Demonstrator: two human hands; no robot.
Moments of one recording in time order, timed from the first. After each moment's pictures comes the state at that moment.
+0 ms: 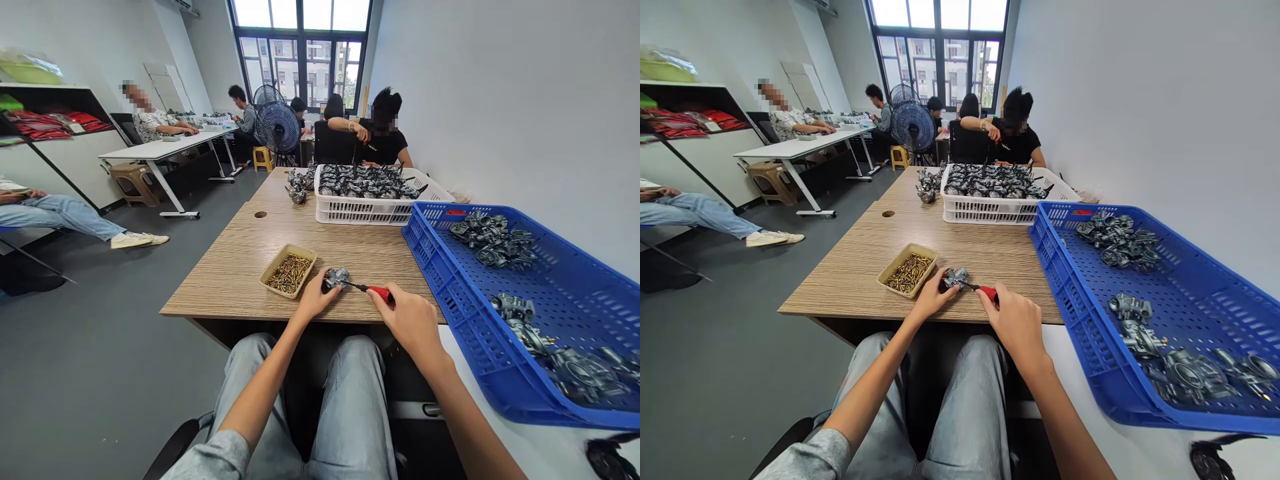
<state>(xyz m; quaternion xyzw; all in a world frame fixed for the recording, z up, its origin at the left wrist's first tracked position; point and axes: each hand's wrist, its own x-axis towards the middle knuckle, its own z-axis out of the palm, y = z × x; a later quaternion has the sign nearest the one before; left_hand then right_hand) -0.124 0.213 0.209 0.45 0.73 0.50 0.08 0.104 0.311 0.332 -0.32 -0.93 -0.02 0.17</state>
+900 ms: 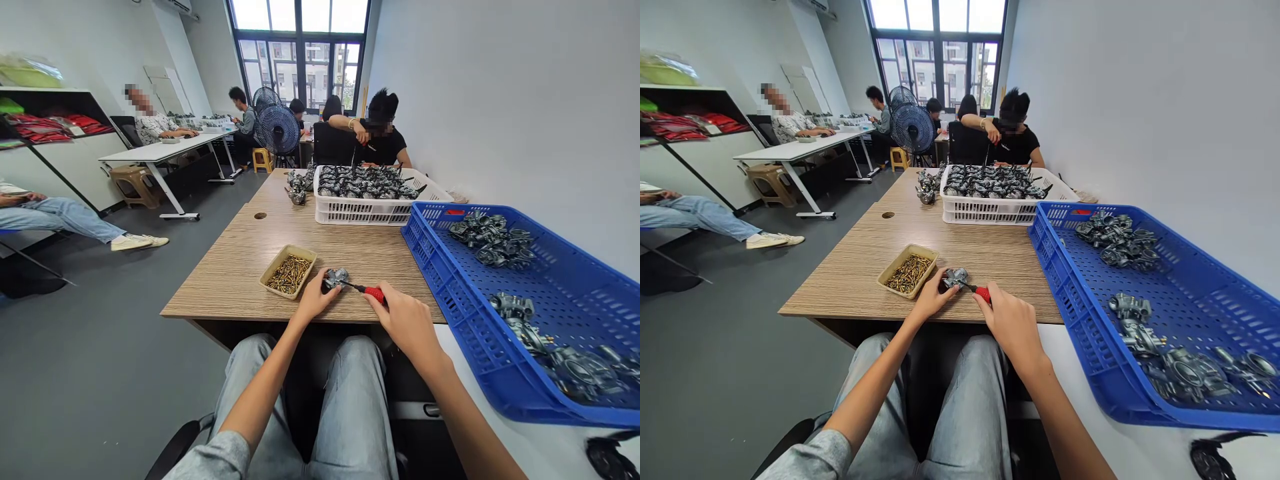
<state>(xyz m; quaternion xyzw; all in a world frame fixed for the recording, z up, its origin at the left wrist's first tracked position) -0.123 0.213 0.209 0.46 0.73 0.51 0.08 0.105 0.307 0.333 -0.27 -0.95 -0.02 0.16</state>
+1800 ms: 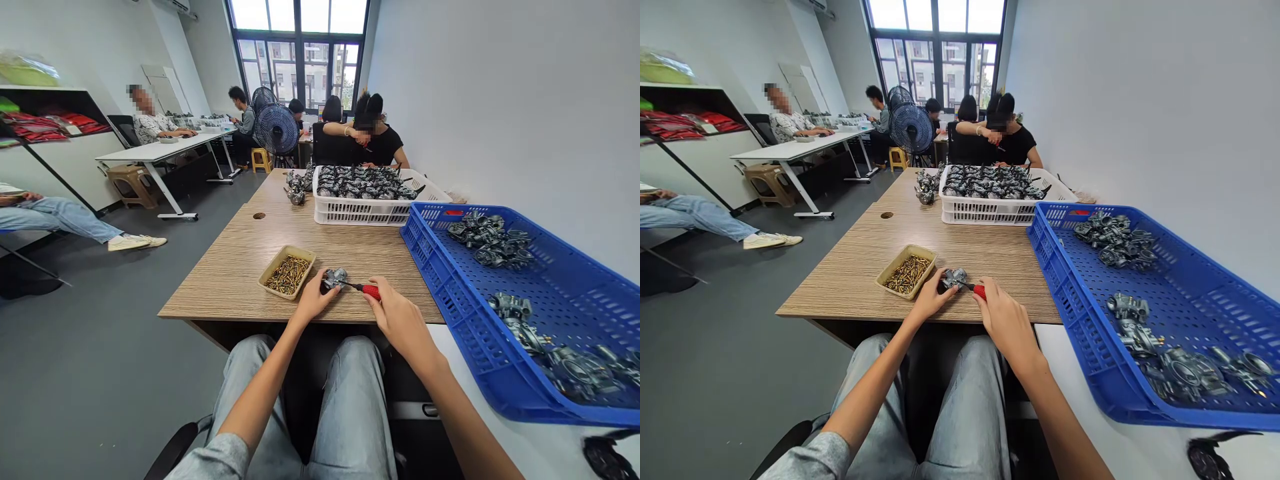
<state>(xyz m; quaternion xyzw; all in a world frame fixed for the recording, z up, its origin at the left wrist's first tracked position) -0.124 0.213 0.207 0.45 0.73 0.51 0.07 0.103 0.305 0.330 -0.22 -0.95 0.09 0.19</state>
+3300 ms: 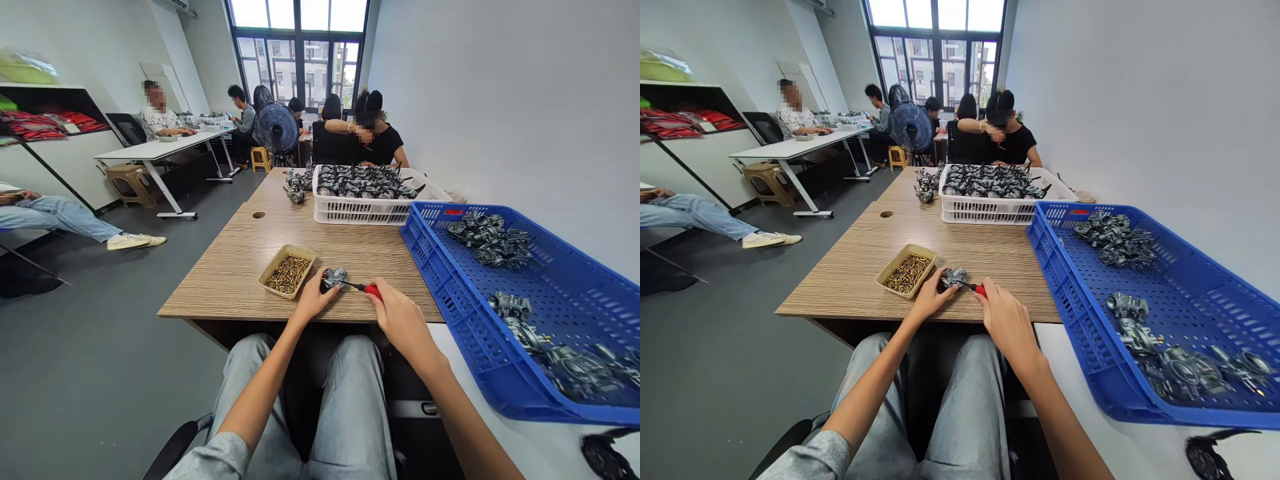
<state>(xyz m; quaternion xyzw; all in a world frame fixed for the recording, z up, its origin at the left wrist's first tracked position) -0.124 0.212 0.207 0.46 0.72 0.51 0.08 0.102 0.305 0.332 -0.25 -0.95 0.12 0.17</state>
